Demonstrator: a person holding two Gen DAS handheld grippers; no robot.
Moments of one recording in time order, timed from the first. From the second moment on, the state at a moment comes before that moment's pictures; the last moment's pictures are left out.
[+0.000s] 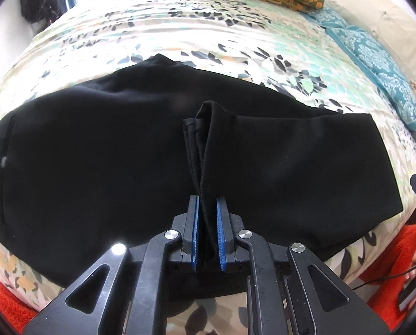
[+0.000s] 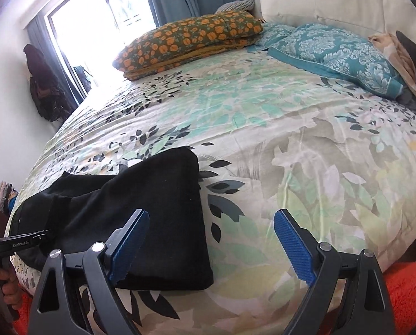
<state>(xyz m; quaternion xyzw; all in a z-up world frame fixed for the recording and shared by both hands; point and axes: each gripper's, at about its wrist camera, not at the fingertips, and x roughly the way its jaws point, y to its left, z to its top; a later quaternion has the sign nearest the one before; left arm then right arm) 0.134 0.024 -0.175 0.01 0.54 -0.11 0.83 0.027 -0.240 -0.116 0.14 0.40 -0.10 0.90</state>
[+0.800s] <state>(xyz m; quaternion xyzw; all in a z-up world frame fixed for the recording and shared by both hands) 0.133 0.030 -0.176 0.01 0.55 -0.08 0.83 0.032 -0.132 -0.142 -0.02 0.45 0.09 0.89</state>
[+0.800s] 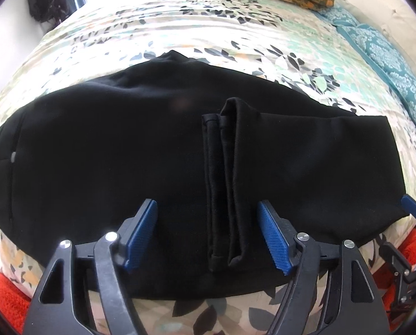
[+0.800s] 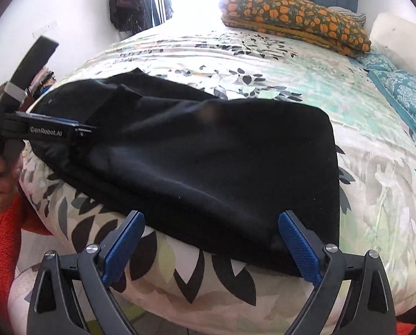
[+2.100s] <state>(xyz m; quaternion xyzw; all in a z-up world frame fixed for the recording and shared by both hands) 0.143 0.177 -0.122 -0.16 0.48 0.05 0.86 0.035 -0.157 -0.125 0.06 0.41 0.06 0.91</state>
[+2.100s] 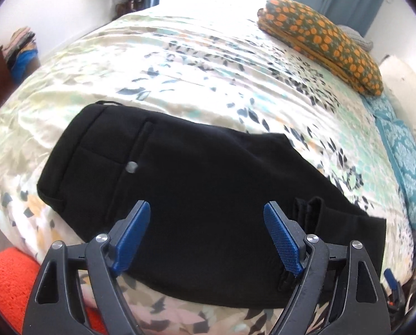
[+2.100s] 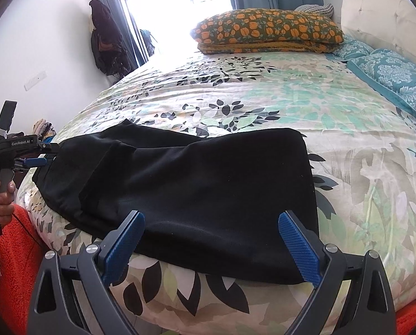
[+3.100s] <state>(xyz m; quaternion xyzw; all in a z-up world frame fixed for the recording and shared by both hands) 0.176 0.353 -0.175 -0.23 0.54 0.05 0.81 0.041 -0.119 -0.135 0.00 0.43 0.09 0.90</state>
